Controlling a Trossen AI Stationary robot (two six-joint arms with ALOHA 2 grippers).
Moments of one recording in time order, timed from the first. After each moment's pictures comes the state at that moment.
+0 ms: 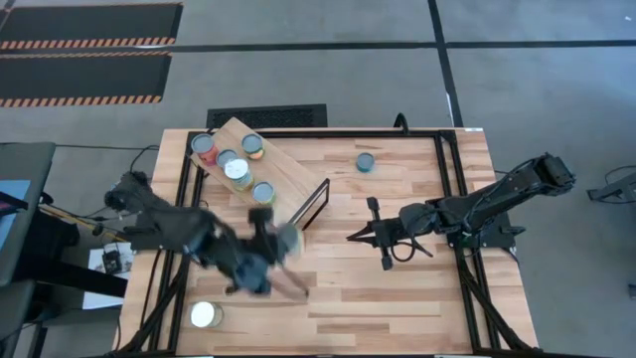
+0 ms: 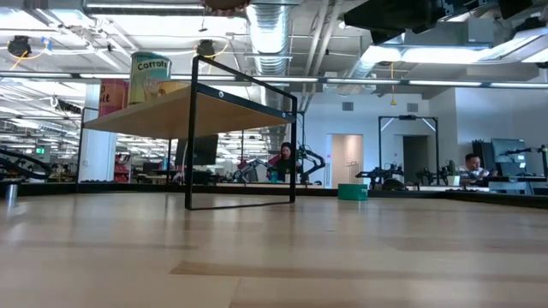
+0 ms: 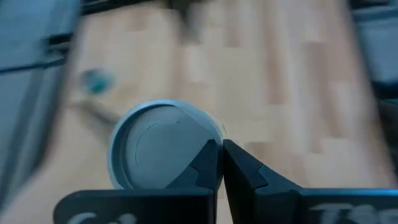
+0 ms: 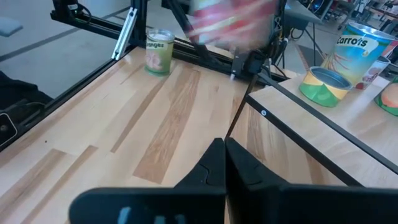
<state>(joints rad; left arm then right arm) -0.54 1.61 1.82 -1.20 -0.52 -0.33 0.28 1.20 0.67 0.25 0.14 -0.18</state>
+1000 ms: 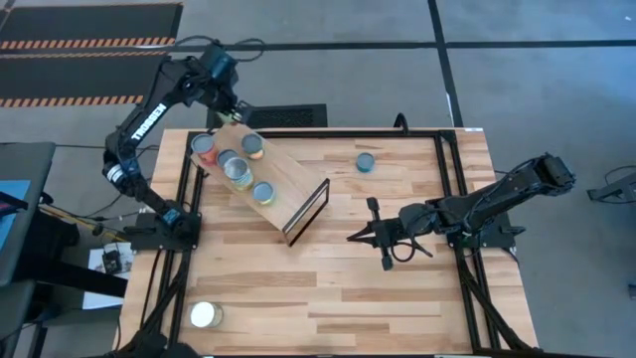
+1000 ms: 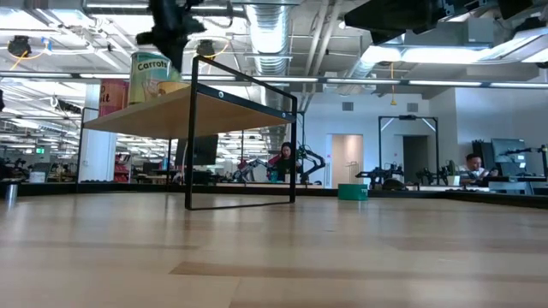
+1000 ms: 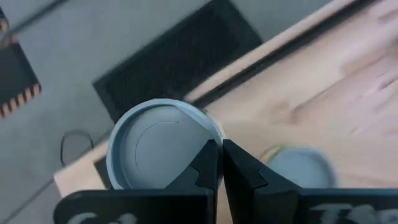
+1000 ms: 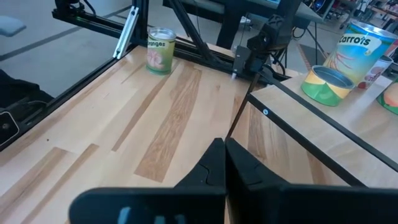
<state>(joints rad) 0.86 1.55 1.86 -1.40 -0.16 -0.11 0.28 1.20 0.67 0.24 0.13 -0.18</state>
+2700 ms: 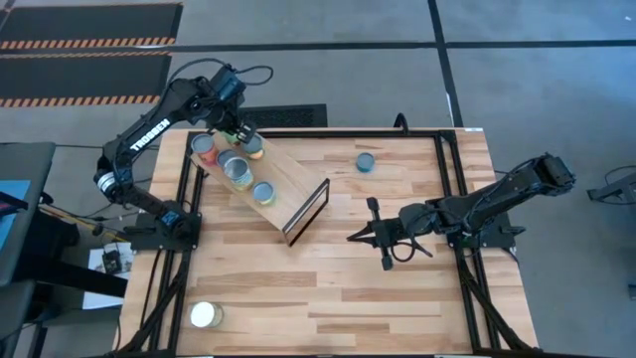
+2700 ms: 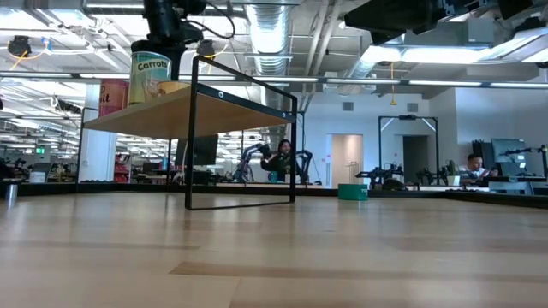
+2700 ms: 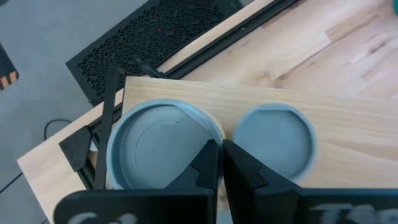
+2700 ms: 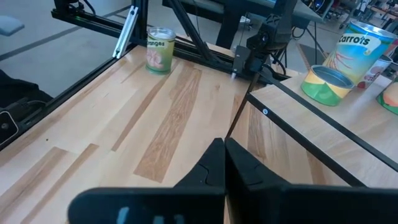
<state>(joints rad) 0.77 1.45 1.63 -1.33 -0.16 -0.20 0.28 1.20 0.67 0.24 0.14 -0.18</state>
